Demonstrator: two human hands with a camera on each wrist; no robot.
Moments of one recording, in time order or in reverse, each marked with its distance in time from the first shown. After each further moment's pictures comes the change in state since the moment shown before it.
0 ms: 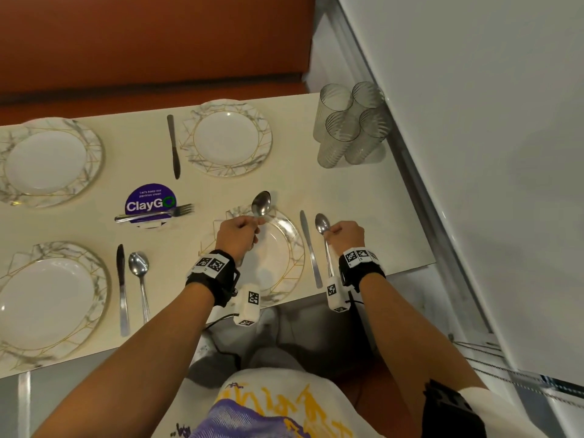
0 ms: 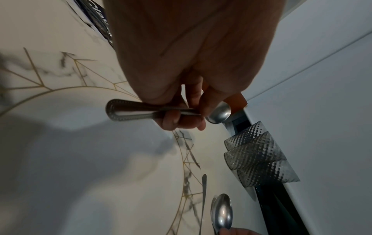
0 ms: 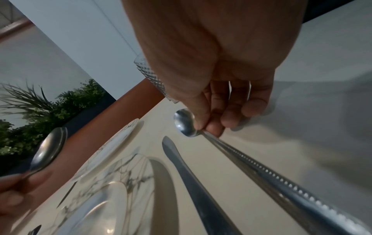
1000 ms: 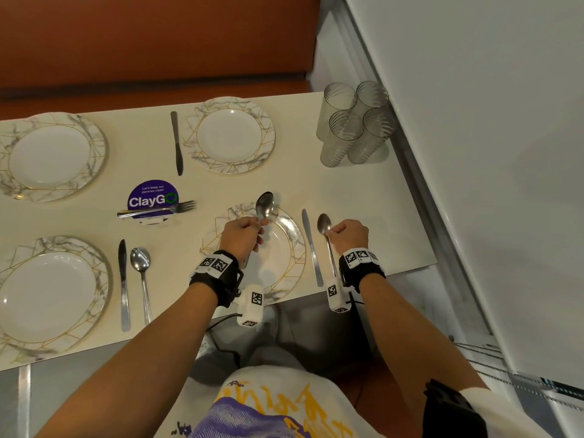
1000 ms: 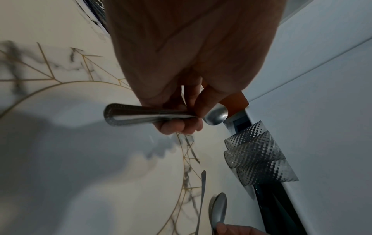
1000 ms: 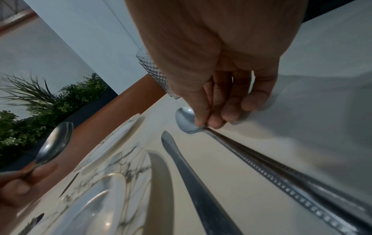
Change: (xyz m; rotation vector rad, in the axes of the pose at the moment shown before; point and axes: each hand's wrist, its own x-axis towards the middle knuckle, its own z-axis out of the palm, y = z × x) left_hand -0.005 -0.007 0.004 -0.038 -0.025 -0.022; right_hand -0.003 0.004 -0.001 -0.039 0.064 -0.041
